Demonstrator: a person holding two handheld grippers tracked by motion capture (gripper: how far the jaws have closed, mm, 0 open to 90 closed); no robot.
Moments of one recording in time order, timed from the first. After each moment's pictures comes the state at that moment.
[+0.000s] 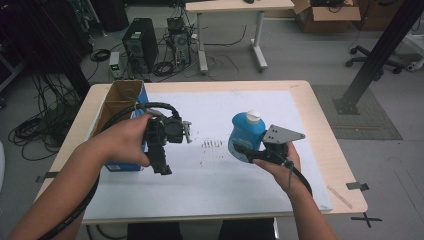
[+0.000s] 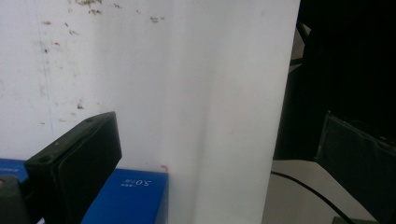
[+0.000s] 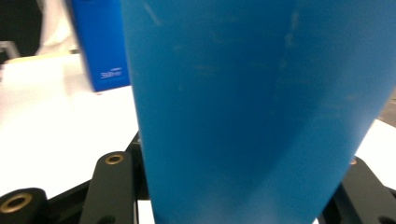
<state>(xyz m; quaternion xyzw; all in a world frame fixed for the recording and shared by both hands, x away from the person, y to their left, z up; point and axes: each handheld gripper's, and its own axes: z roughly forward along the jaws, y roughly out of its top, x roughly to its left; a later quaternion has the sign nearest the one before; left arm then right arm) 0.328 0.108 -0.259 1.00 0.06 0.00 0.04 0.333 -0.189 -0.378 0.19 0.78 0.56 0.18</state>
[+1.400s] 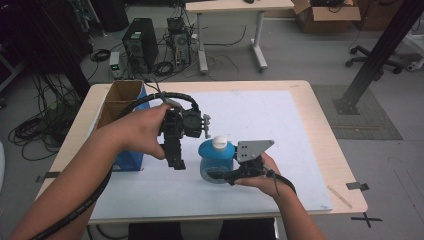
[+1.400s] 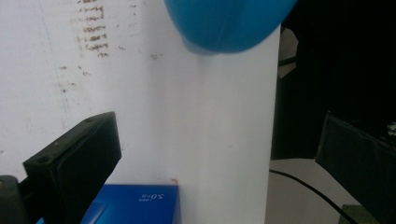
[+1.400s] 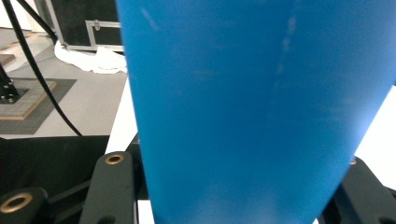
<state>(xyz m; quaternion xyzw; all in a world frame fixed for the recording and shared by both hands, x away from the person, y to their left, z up) 0.328 0.068 -0.234 1.00 0.01 0.00 0.02 0.319 -0.126 -0.395 0.01 0.82 0.57 0.05</state>
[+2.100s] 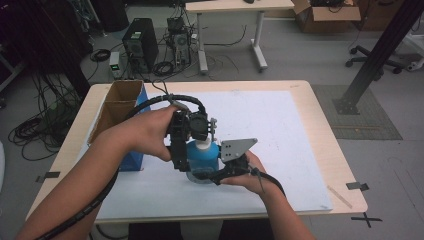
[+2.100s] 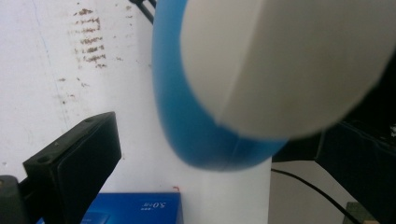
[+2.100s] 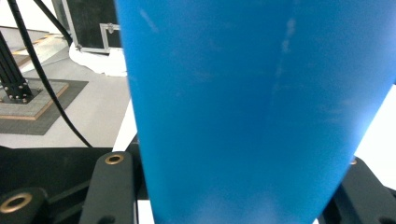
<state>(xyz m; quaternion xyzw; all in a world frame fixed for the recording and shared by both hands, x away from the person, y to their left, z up) 0.325 0.054 -0.240 1.00 0.00 0.00 0.02 0.323 -0.089 -0.396 -0.01 0.81 0.58 0.04</state>
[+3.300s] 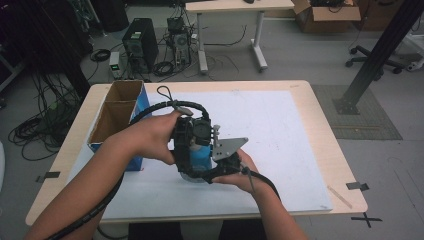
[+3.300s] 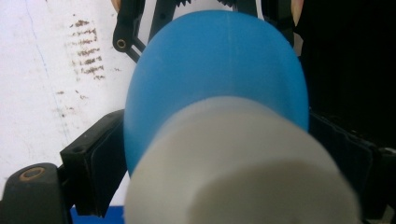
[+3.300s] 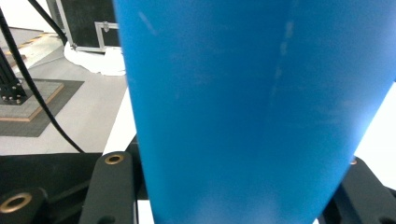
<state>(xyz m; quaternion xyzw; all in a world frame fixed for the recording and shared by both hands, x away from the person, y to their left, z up) 0.322 0.051 -0.252 1.00 -0.02 0.01 0.02 0.327 -0.072 -0.399 0.00 0.82 0.58 0.04</state>
